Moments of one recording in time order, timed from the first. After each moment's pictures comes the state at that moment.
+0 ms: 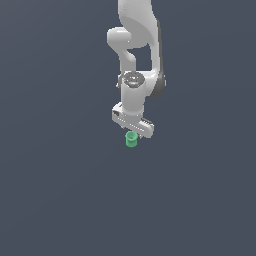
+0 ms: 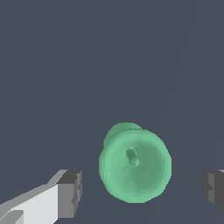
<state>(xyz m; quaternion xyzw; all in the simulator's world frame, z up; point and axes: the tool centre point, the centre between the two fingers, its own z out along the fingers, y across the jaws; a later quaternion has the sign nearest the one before) -0.076 0.018 0.097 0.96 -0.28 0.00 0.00</state>
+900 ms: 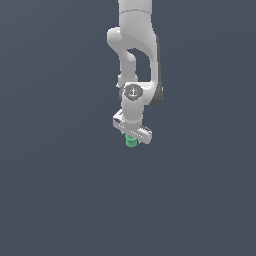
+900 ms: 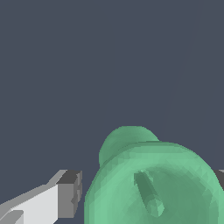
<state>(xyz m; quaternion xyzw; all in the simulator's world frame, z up) -0.077 0.018 0.049 0.96 -0.28 0.00 0.00</state>
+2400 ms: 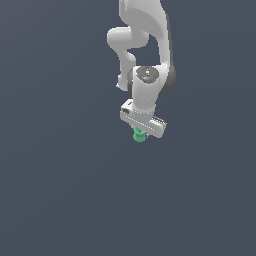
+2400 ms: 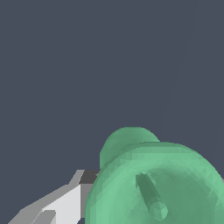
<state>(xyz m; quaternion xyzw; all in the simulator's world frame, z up) -0.061 0.057 0.123 0.96 -0.28 0.00 0.00</state>
